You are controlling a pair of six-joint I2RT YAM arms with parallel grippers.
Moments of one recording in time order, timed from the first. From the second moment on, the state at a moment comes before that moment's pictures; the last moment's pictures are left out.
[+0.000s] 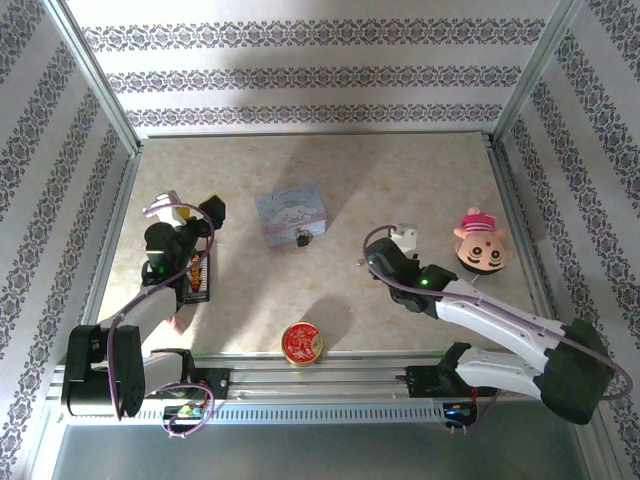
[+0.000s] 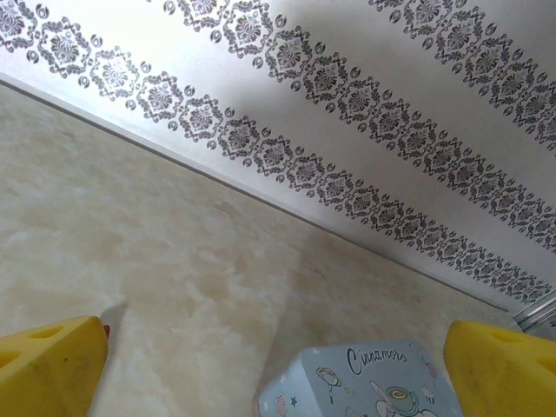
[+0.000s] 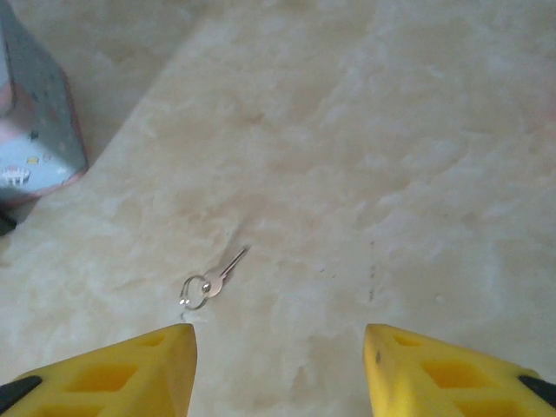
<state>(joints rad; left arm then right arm) 0.05 1.18 0.39 0.71 0.15 -0.55 0.80 1.14 0.71 -0.51 0.57 0.79</state>
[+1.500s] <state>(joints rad) 0.05 1.27 0.37 0.78 0.16 -0.60 0.74 1.83 1.08 -0.60 0.38 0.89</state>
